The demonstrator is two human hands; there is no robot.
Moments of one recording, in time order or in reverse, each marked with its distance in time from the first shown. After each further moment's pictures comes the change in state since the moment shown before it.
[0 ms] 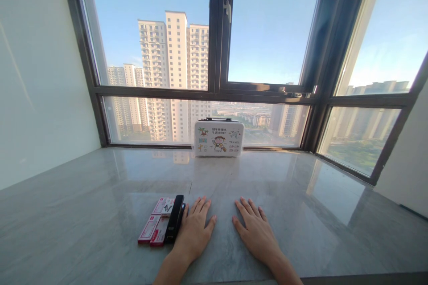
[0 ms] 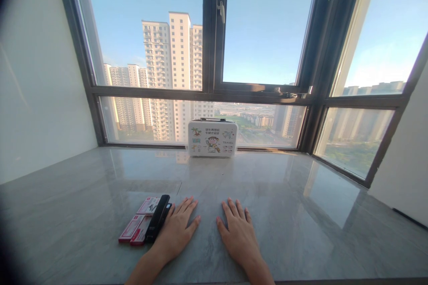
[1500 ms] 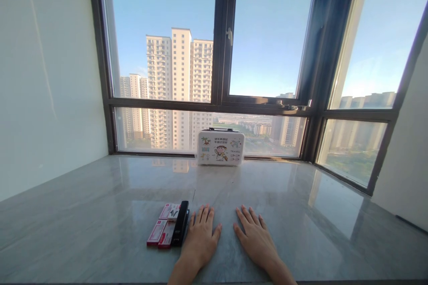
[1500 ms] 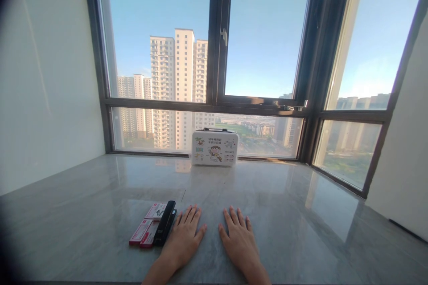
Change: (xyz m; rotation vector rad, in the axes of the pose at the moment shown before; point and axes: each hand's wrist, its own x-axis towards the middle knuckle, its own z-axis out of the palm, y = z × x) left_hand -0.017 0.013 -0.003 0.070 0.000 -0.001; right_hand -0.010 -0.010 -0.004 -0.046 -0.006 0.004
